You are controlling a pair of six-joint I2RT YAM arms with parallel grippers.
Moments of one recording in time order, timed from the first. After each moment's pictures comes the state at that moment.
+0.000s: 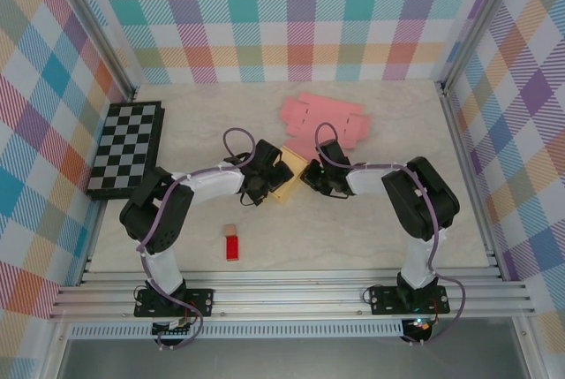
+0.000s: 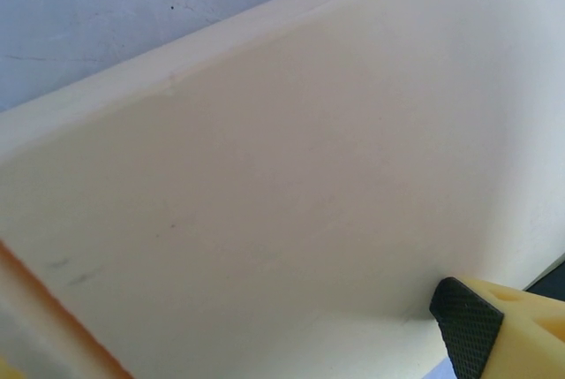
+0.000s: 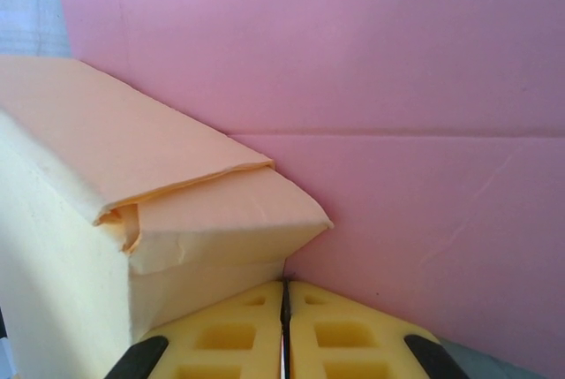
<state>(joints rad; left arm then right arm) -0.65 1.82 1.09 -0.34 0.05 -1.22 0.56 1.87 0.94 0.06 -0.21 1.08</state>
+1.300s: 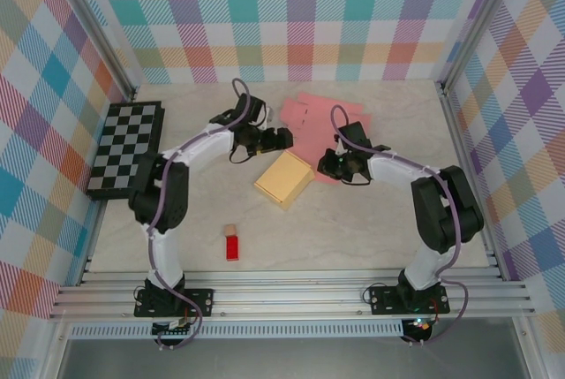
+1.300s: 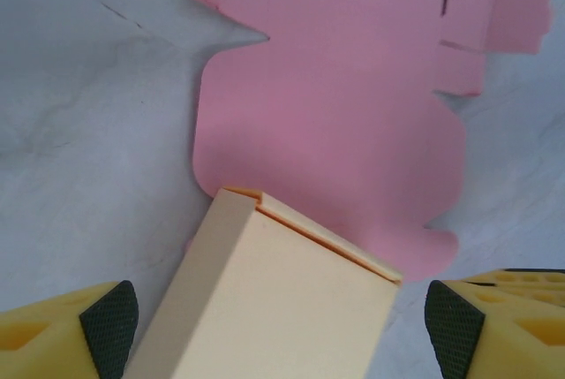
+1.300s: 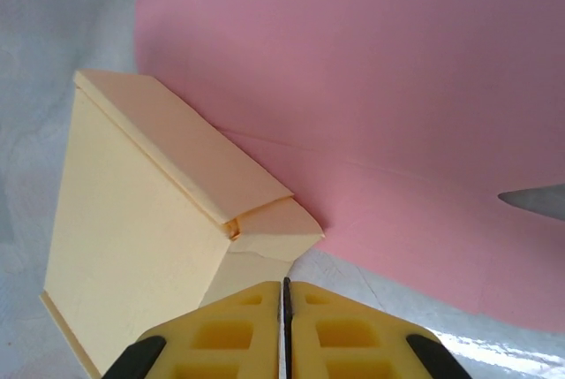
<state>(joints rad) -0.44 2.01 1.53 -0.50 0.36 -0.47 0.41 1.73 1.03 -0.28 -0.32 0.71</state>
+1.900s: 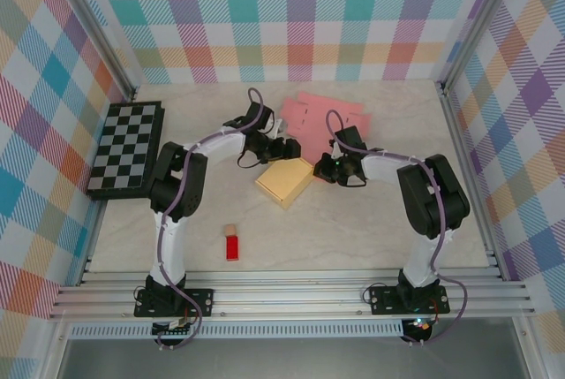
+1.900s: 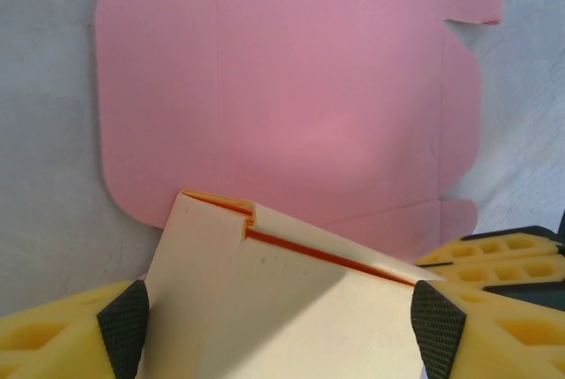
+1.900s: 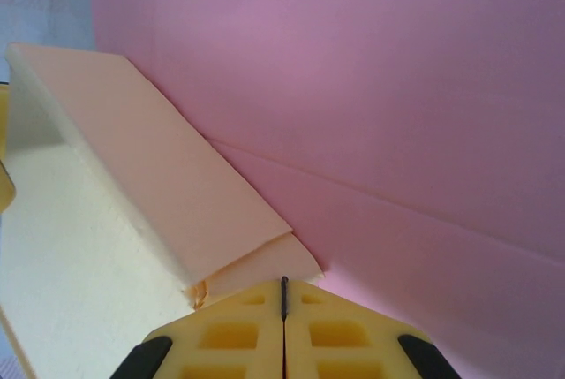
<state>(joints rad) -0.46 2.14 1.57 -0.45 0.50 -0.43 0.40 1.86 1.03 -0.17 -0.42 0.69</state>
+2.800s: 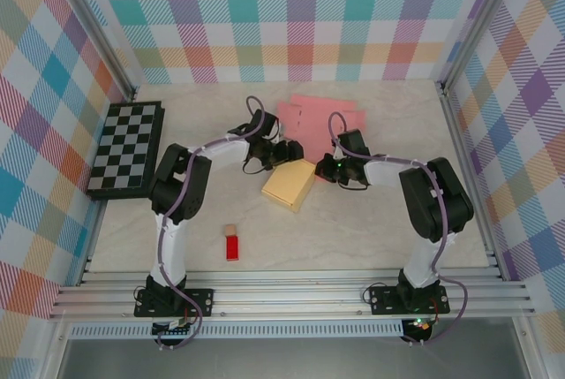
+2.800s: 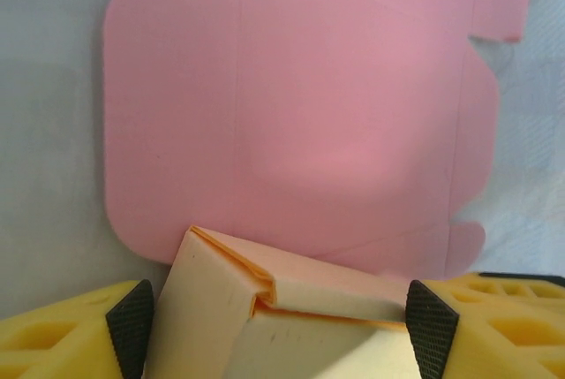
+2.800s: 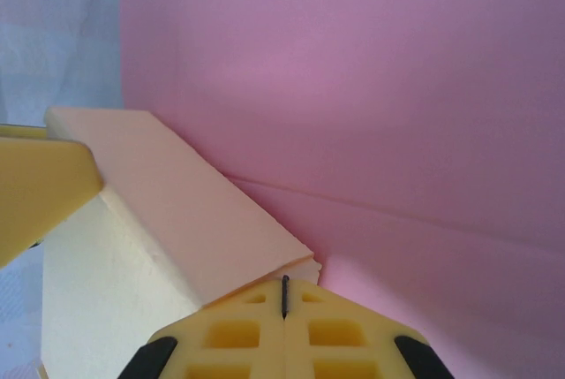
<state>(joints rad) -0.50 2.10 1.46 -0.34 0.45 -0.65 0.41 1.80 0.96 -0.07 -0.39 0.71</state>
